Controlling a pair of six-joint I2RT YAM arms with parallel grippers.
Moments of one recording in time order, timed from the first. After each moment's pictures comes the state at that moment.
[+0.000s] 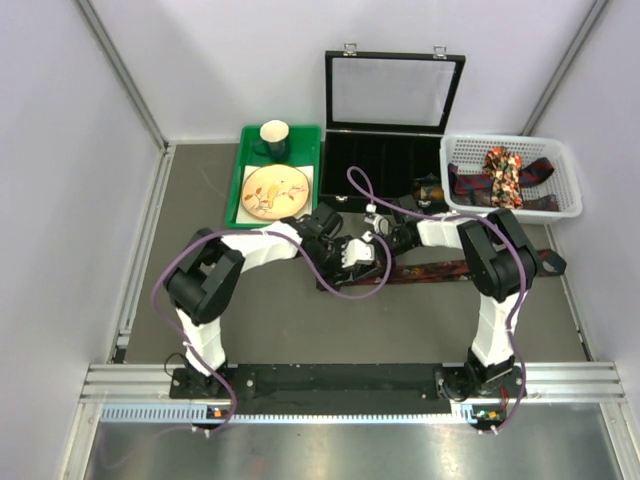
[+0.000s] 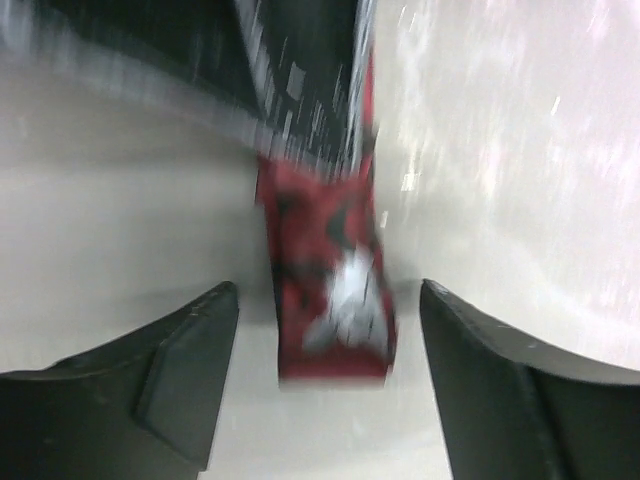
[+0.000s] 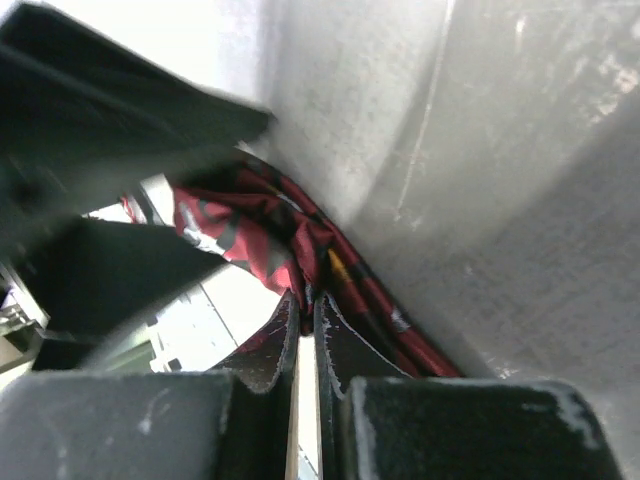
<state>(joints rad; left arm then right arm) -0.70 1.87 1.19 -0.46 0.48 0.75 0.41 1.94 1.05 -0.28 -0.86 0.31</state>
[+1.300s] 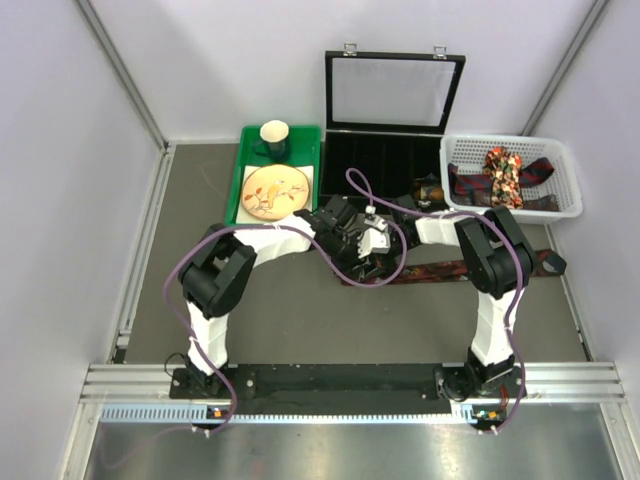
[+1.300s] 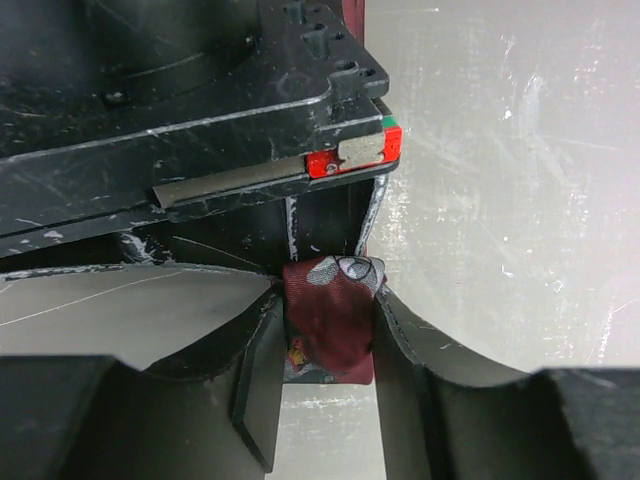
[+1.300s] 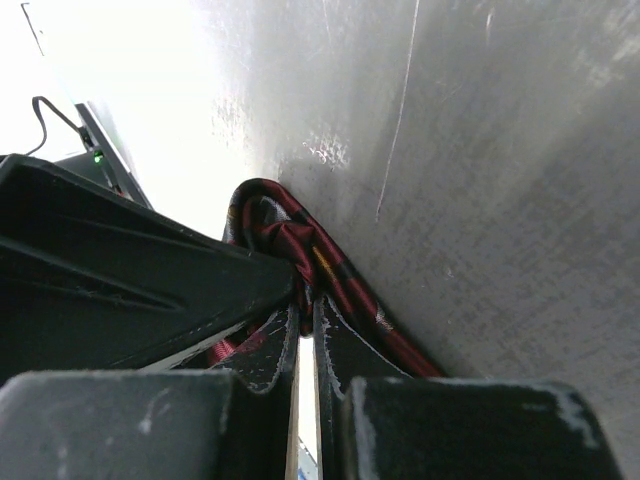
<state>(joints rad) -0.74 1.95 1.32 -0.45 0.58 0.63 0.41 1.97 1.08 -0.35 -0.85 0.29</state>
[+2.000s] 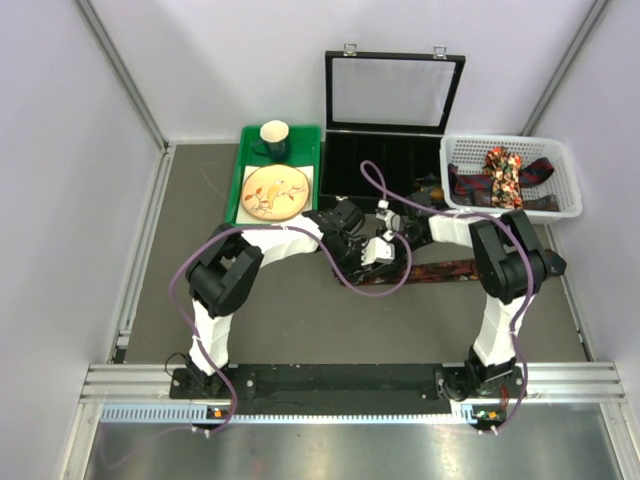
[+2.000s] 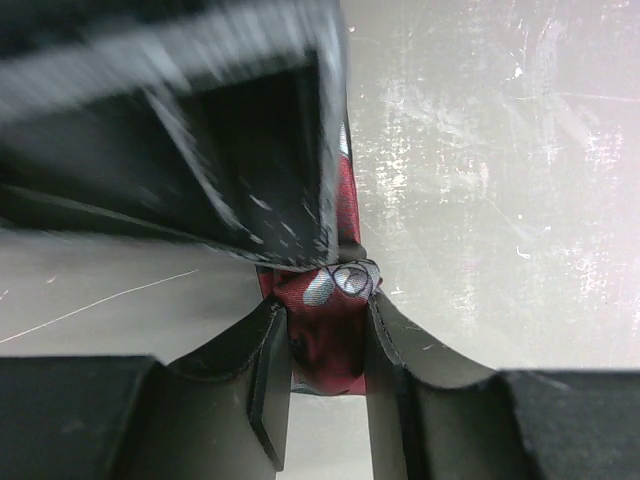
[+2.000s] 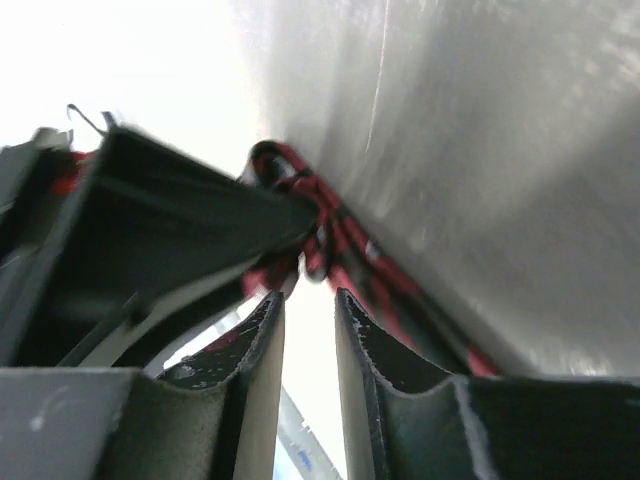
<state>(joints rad) -0.77 1.99 1.38 -0.56 0.50 0.74 0.35 1.91 1.05 -0.37 -0.88 0.26</state>
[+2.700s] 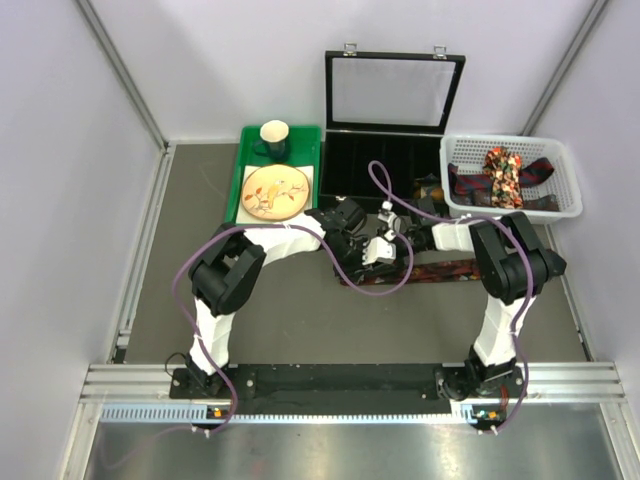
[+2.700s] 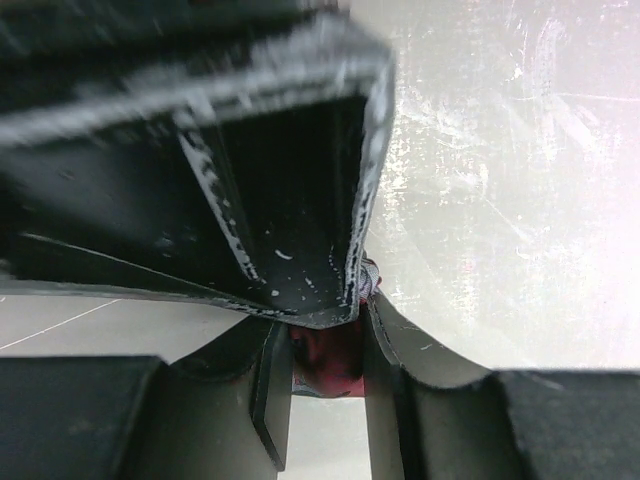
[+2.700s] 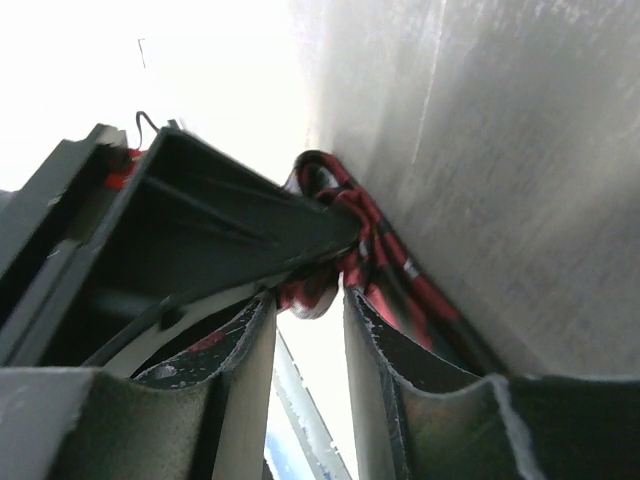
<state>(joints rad) -0.77 2.01 1.41 -0.59 0.50 0.75 0.32 1.89 0.94 -0.15 -1.02 0.40</state>
